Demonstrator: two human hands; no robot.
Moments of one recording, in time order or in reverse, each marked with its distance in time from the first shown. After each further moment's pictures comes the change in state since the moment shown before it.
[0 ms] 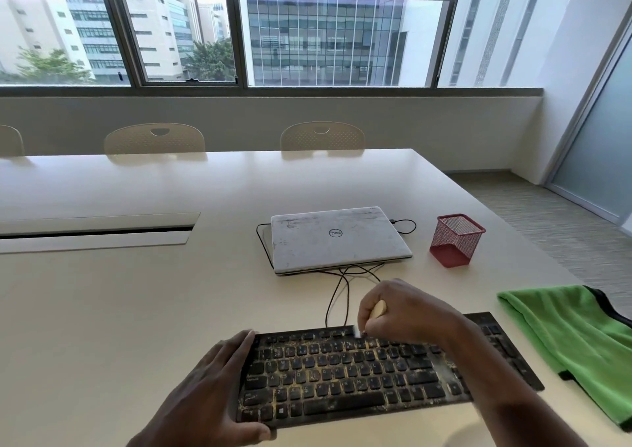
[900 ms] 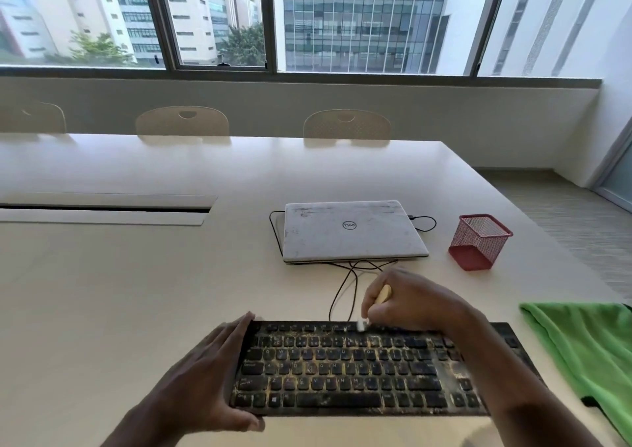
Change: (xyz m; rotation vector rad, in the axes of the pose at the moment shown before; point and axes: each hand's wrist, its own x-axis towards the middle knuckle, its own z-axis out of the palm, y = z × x) left_hand -0.002 0.004 0.002 -0.007 -0.033 -0.035; right_hand 0.020 0.015 -0.012 0.013 -0.024 -0.049
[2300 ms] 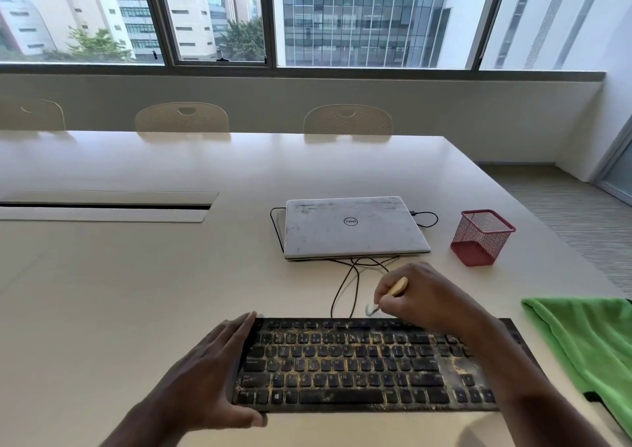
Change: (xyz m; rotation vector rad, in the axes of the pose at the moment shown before) left_hand -0.002 -0.010 0.009 0.004 0.053 0.034; right_hand -0.010 0.015 0.001 0.060 0.157 -0.035
